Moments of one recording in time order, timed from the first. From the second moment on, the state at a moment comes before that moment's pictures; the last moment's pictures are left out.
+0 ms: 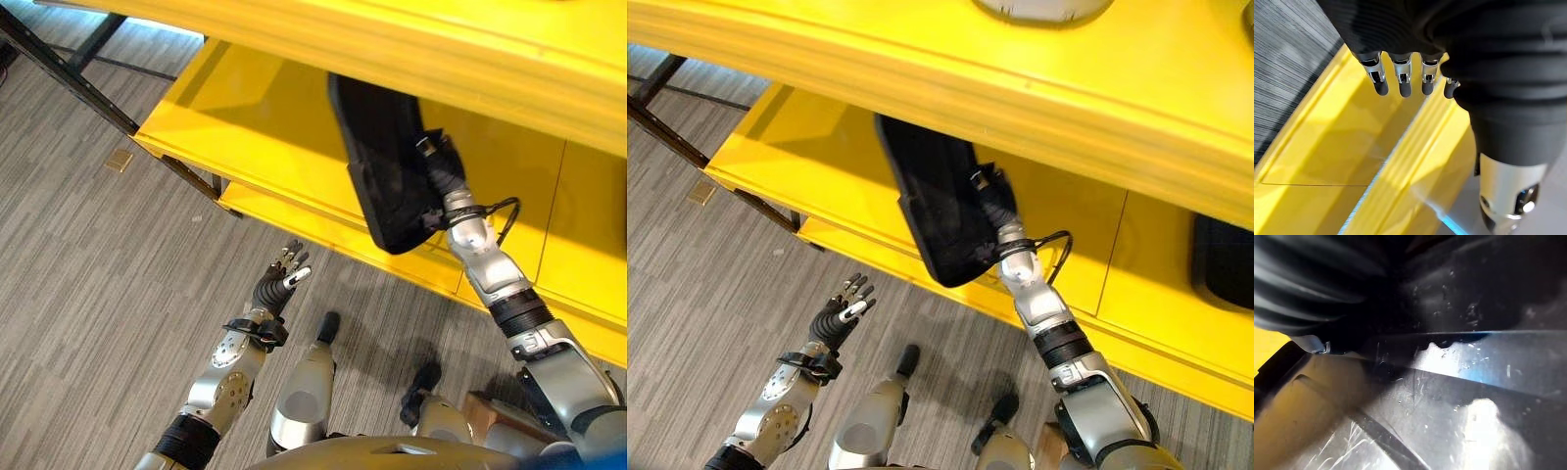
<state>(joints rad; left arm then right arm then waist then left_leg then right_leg) 0.03 0.40 -0.37 0.11 -0.85 -0.14 -0.03 -0.63 -0.38 0.23 0.35 0.07 -0.14 -0.38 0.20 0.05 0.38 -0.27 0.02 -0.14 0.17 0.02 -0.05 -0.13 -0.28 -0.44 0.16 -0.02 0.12</state>
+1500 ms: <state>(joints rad) -0.11 0.45 -0.44 0.10 -0.85 -0.17 0.03 -1.39 -0.64 0.37 0.93 0.21 -0.10 -0.59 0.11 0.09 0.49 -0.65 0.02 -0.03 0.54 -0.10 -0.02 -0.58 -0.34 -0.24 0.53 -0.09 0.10</state>
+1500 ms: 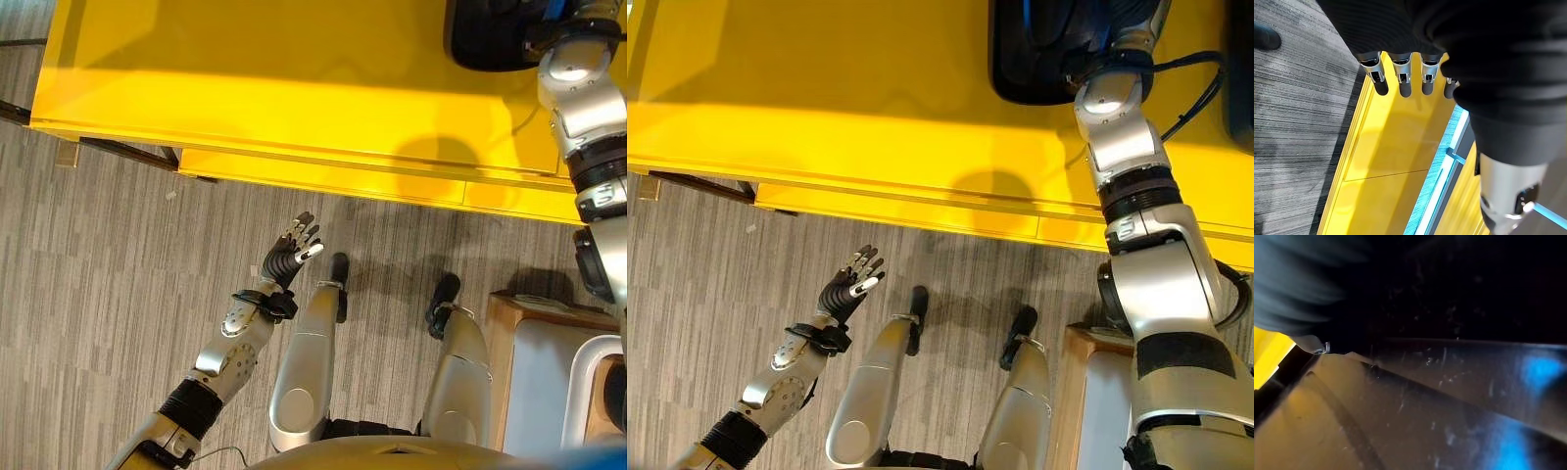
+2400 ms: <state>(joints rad) -0.11 0.49 -0.47 0.06 -0.88 -0.19 0.05 -1.46 -0.56 0.44 1.30 0.37 -0.08 -0.52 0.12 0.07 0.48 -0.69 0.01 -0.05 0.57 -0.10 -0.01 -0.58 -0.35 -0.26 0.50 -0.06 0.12</state>
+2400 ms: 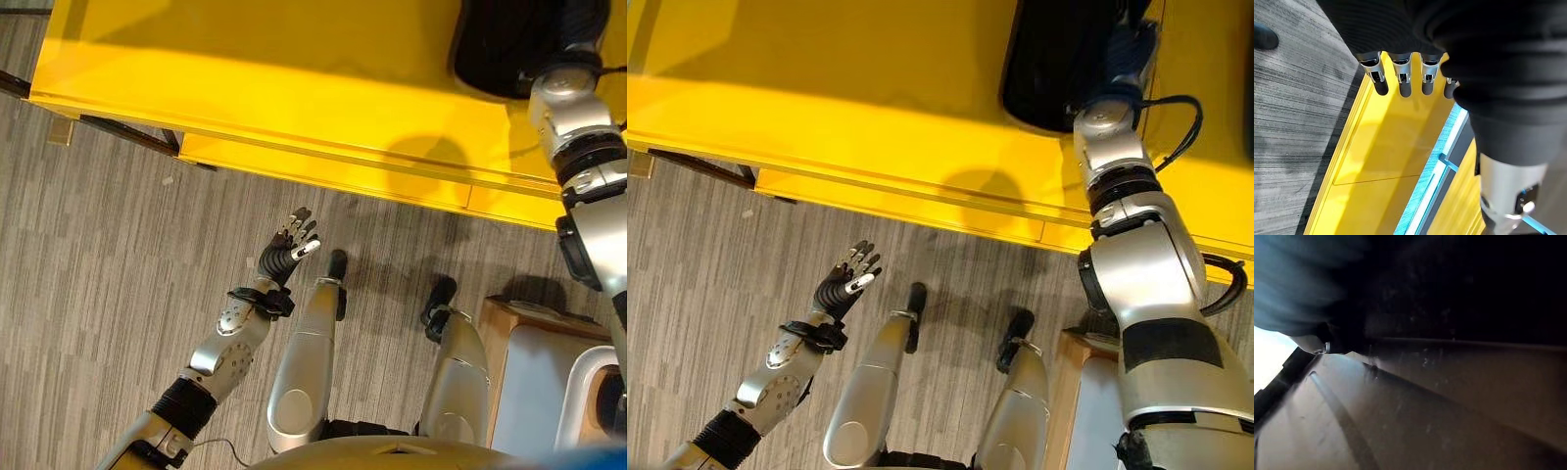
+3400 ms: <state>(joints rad) -0.12 0.52 -0.49 0.06 -0.89 -0.20 0.05 -1.50 -0.52 0.44 1.31 0.38 -0.09 -0.52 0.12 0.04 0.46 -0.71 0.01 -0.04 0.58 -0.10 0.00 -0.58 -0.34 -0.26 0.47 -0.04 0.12</state>
